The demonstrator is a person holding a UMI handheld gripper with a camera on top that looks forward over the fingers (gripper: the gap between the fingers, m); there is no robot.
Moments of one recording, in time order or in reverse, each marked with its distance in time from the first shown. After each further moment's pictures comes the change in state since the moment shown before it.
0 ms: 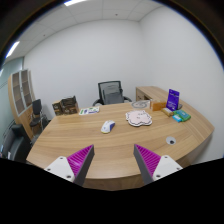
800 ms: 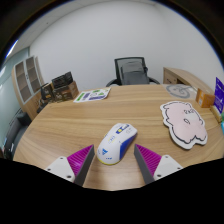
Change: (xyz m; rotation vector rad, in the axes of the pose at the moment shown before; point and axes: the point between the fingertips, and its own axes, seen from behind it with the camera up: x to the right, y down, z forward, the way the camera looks) arm -0.088 0.082 0.025 -0.186 -0.099 -0.032
